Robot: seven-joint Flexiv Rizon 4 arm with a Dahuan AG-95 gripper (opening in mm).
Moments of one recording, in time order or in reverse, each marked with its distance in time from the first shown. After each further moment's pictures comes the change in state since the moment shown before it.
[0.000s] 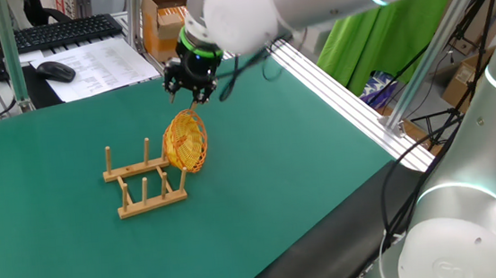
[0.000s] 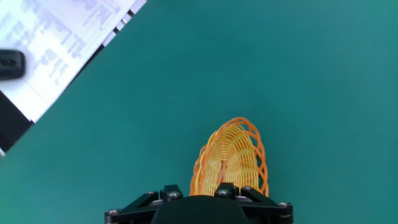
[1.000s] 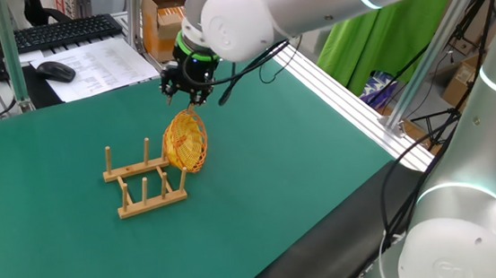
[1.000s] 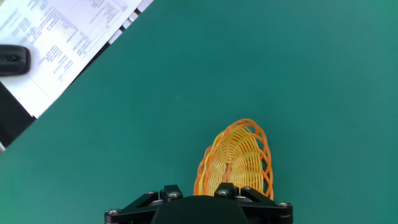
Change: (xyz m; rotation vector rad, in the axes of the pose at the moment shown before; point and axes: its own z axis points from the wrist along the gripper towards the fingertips) arm 0.002 0.007 0.002 0.032 0.013 -0.068
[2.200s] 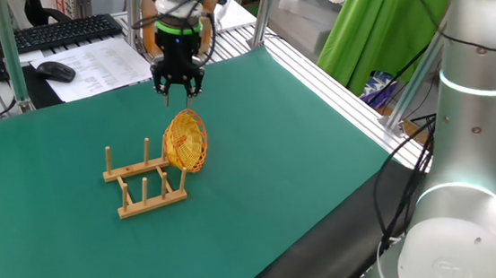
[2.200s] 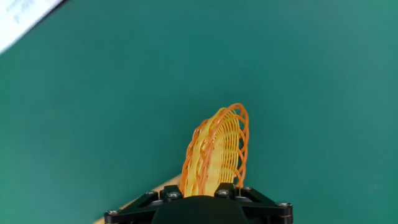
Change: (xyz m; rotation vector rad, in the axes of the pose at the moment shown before) arm -0.001 0.001 0.000 0.223 0.254 -0.125
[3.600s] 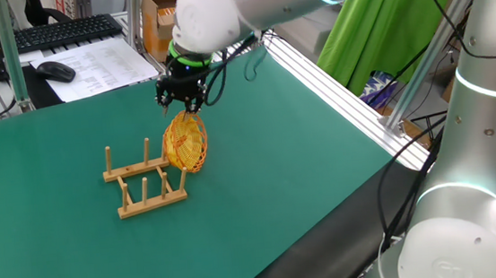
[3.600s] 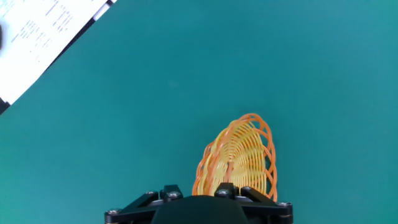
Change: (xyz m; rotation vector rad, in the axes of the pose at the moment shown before) arm -0.010 0.009 0.045 -0.206 -0.198 0.113
